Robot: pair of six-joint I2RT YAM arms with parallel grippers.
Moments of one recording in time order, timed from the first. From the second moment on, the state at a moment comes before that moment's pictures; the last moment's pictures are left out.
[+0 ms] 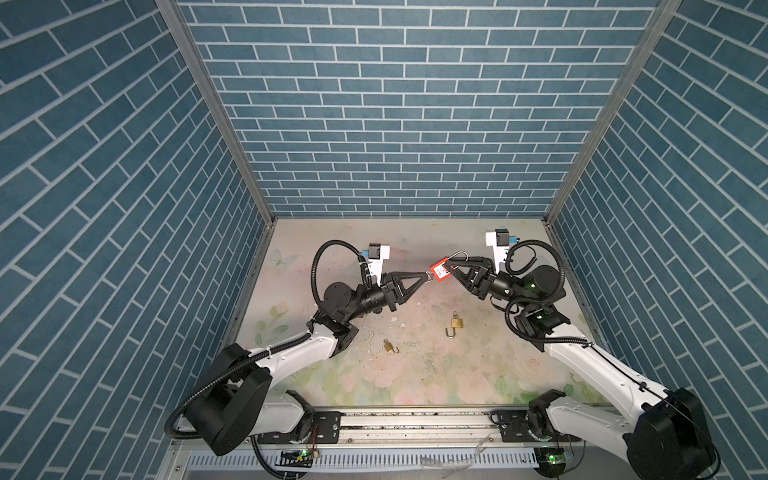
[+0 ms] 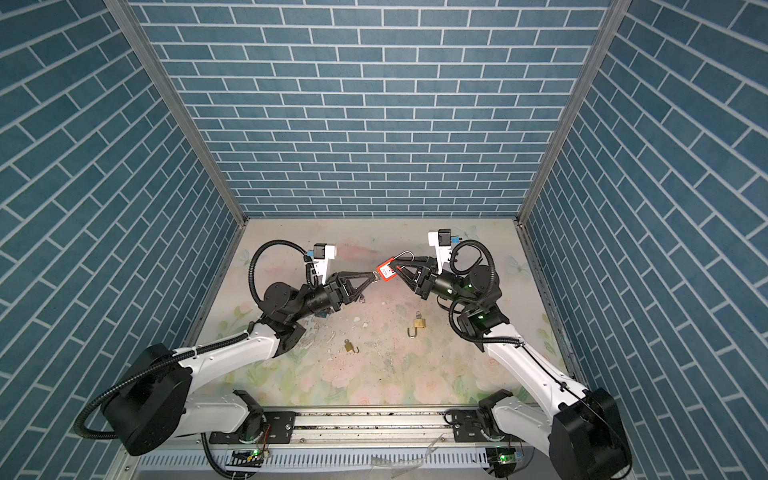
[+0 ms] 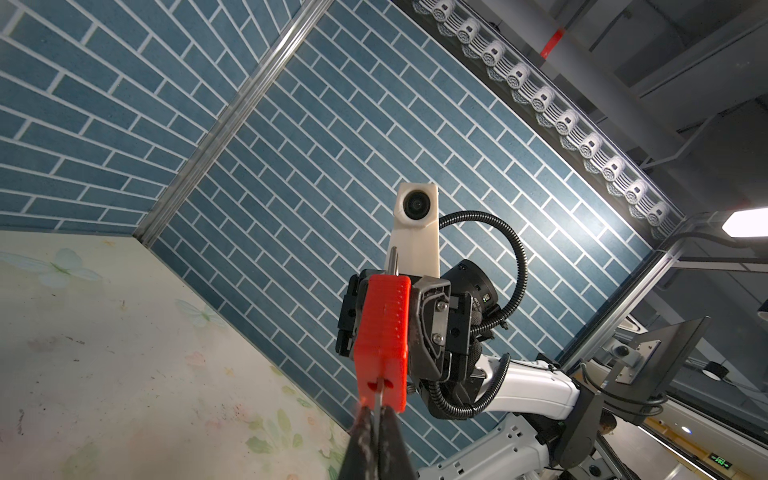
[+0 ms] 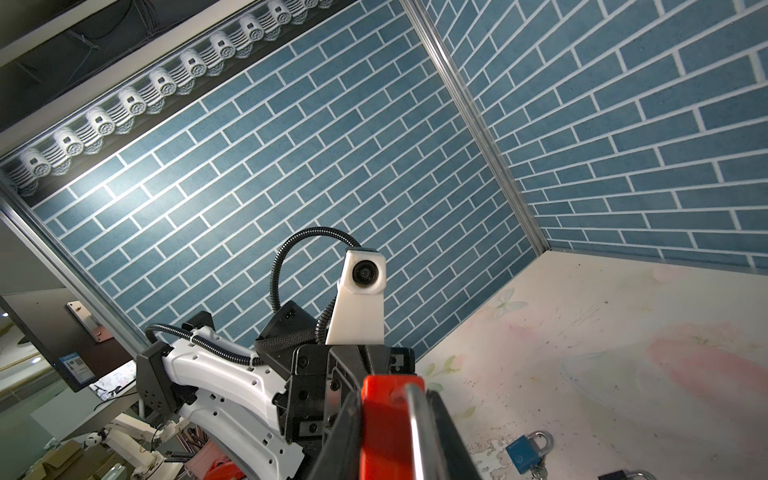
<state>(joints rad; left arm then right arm) -0.63 1.32 0.59 1.11 0.63 -0.98 0.46 1.09 0.69 0.70 -0.80 0.81</state>
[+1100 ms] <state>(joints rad) -0.52 1.00 0.60 0.37 0.26 -0.53 0.33 1.58 1.03 0.03 -0.61 0.58</state>
